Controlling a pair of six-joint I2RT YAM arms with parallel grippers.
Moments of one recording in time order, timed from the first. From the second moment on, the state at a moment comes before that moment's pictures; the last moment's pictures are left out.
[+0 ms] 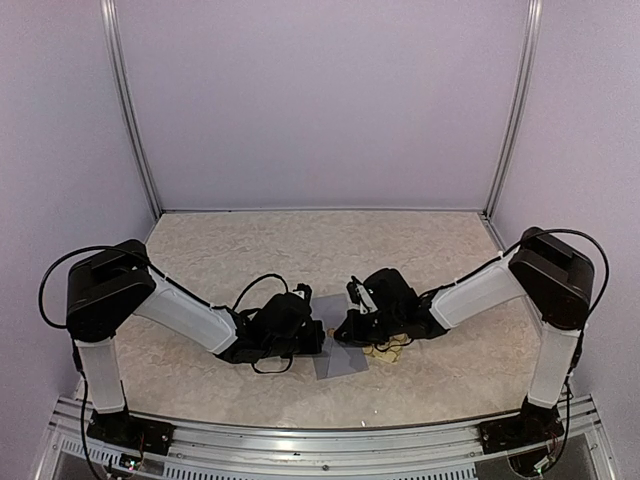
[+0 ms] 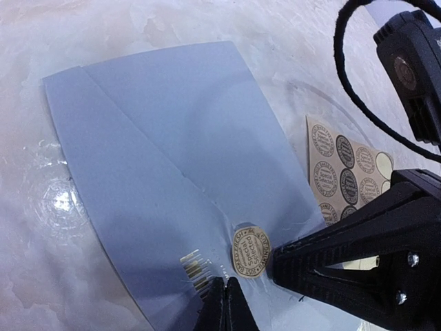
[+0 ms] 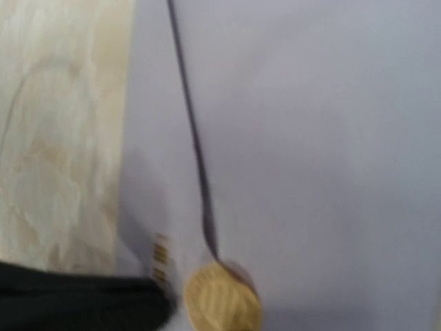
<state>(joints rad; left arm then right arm) -1.04 1.94 0.88 0.36 -0.20 -0.82 0.87 1.90 0.88 0.26 -0.22 0.79</state>
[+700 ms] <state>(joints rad) -1.05 1.92 0.85 0.37 -0.20 -0.76 0.87 1.83 0.93 0.12 -0.24 0.69</state>
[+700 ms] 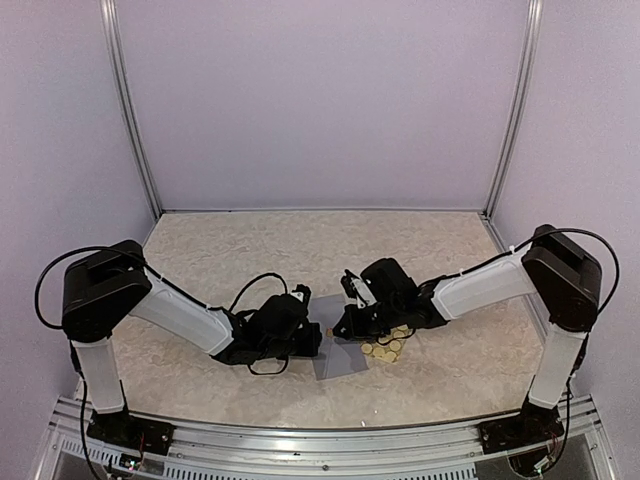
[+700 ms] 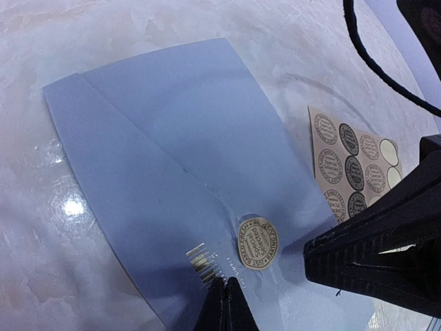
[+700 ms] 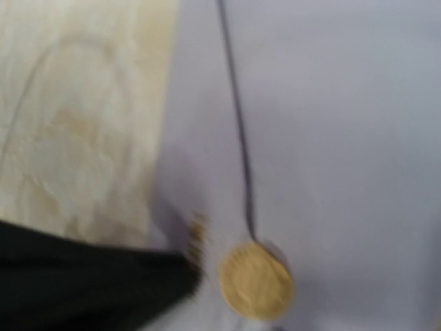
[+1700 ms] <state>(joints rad) -1.05 1.92 0.84 0.37 -0.21 -0.75 0.85 1.97 1.05 0.14 -0.24 0.68</state>
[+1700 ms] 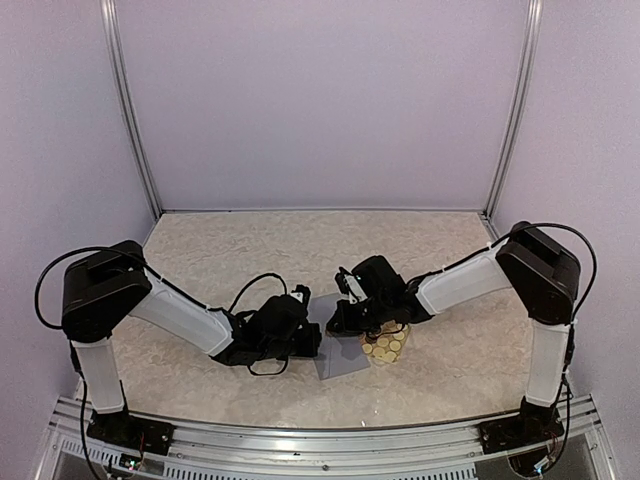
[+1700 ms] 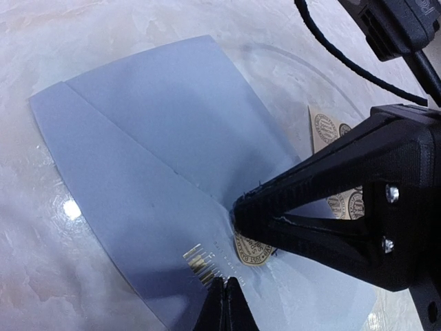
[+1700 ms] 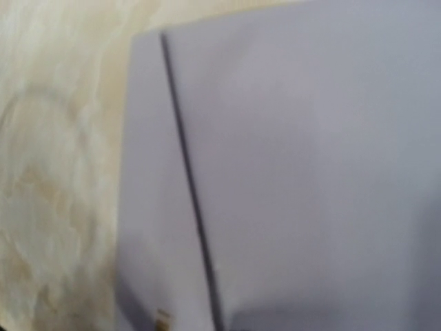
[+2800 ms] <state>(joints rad) -1.05 1.75 0.83 0.17 -0.26 -0.72 0.81 1.81 0.98 0.09 -0.17 0.63</state>
